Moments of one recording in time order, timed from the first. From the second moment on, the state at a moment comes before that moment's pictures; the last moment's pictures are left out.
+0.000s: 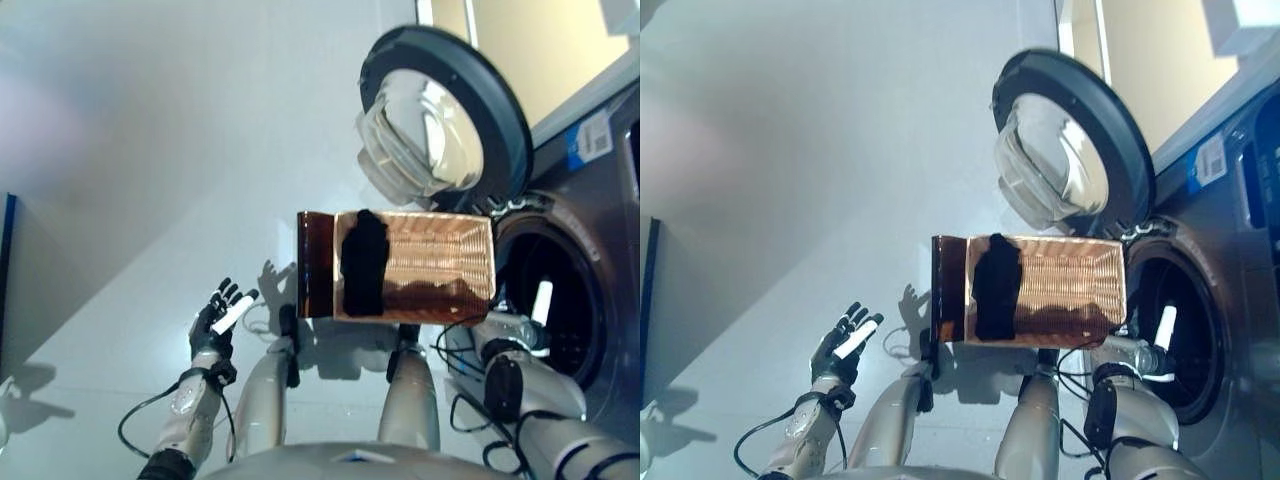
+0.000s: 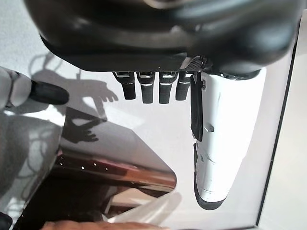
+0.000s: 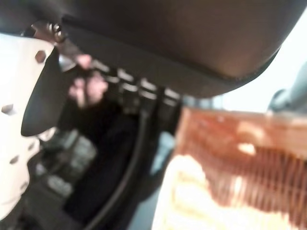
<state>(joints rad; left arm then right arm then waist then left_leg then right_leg) 0.13 0.24 -0.21 0.56 -0.72 -0.29 0.06 -0.50 -0.32 -0.40 1.30 1.23 -0.45 -0.43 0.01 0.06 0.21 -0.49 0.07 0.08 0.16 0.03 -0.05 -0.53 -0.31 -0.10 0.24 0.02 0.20</state>
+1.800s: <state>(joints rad) 0.07 0.24 -0.16 0.58 -0.56 -0.30 0.11 -0.59 -0.14 0.25 1.25 0.09 -0.13 -0.53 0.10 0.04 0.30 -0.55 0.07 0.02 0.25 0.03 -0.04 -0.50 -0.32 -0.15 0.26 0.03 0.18</state>
